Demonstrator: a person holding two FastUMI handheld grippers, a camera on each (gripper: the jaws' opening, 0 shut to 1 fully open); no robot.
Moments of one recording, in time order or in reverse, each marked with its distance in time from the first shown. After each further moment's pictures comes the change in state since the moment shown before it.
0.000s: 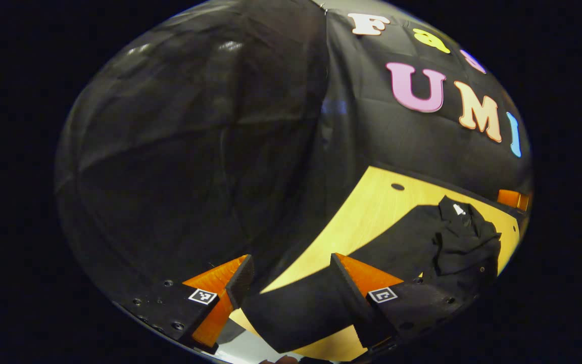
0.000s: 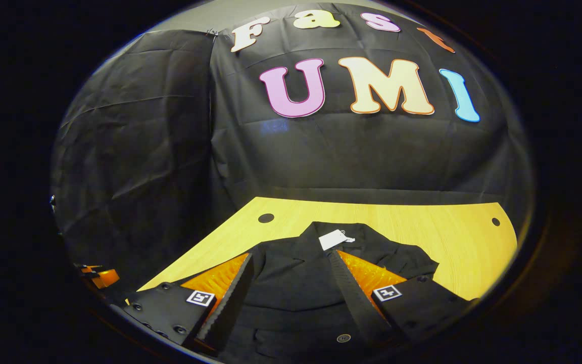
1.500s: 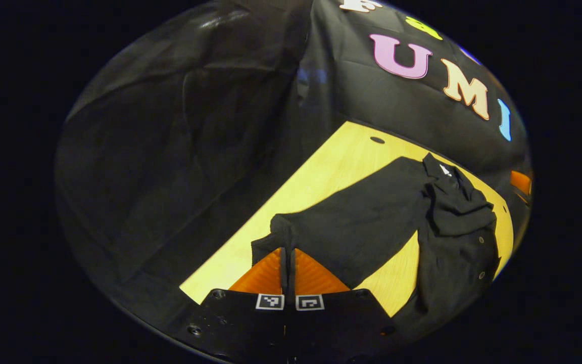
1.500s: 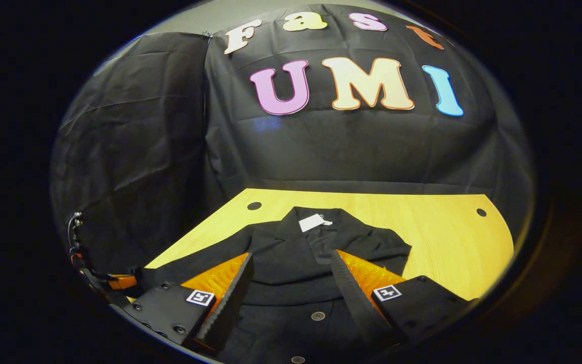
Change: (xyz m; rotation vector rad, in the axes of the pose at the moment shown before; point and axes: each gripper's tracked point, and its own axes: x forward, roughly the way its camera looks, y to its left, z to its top) left arm 0.026 -0.045 -0.031 0.043 0.092 -0.150; right arm -0.059 -0.047 -0.038 0.024 0.005 -0.043
